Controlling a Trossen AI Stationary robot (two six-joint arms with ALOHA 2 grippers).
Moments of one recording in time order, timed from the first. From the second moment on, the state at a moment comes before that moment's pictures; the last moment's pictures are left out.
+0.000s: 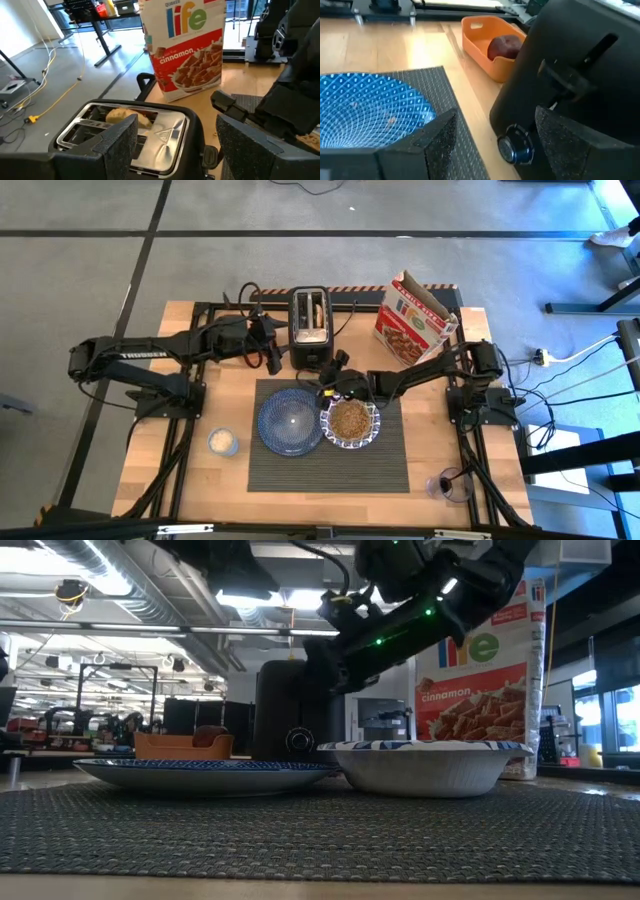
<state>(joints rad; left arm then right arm) 0.20 1.07 0.86 -0.09 -0.27 0.12 0.03 1.89 0.97 0.50 0.45 -0.01</state>
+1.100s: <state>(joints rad) 0.33 1.32 1.06 -0.25 -0.20 -0.10 0.04 1.88 0.97 0.61 0.49 -0.13</state>
